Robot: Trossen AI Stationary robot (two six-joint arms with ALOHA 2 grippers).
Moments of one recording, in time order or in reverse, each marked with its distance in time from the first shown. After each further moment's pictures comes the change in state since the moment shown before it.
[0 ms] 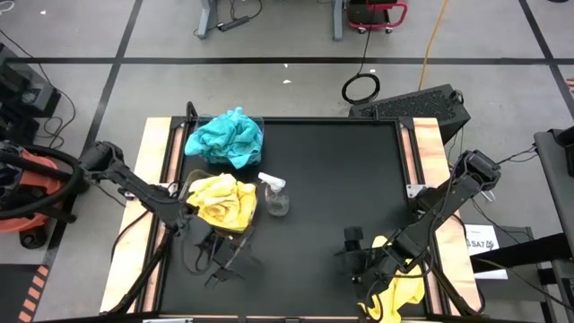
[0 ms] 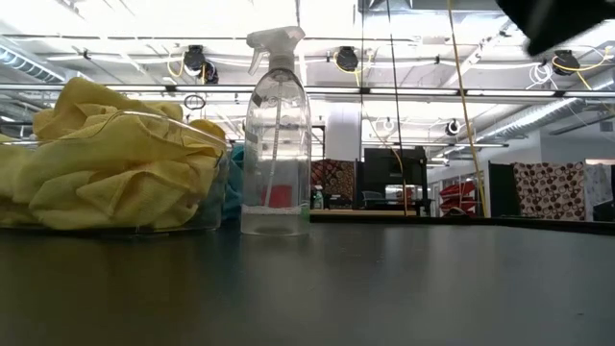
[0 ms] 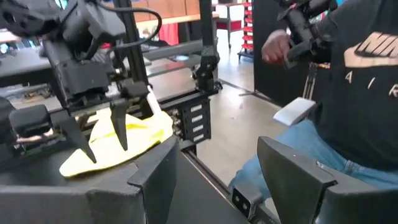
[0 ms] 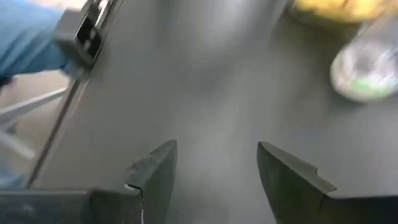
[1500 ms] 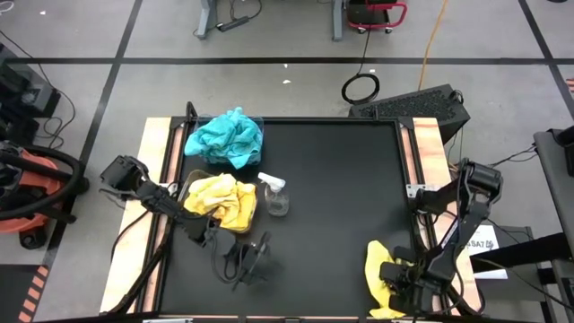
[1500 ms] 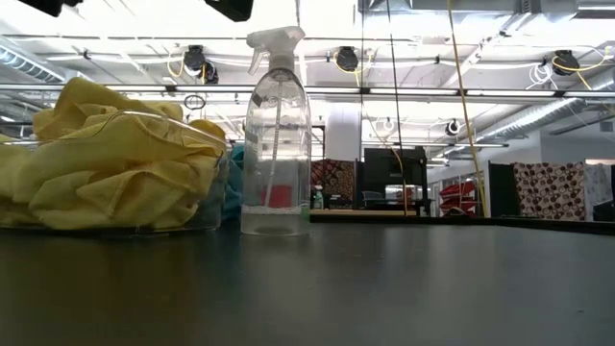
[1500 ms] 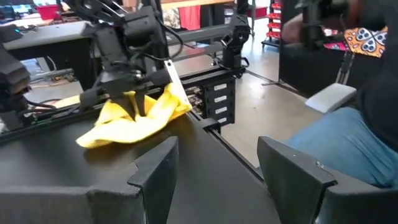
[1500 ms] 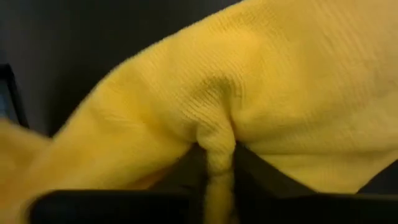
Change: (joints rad) left arm 0.039 0.313 0.000 0.275 -0.060 -0.003; right arm 0.402 0.124 -0.216 -0.110 -0.229 0.993
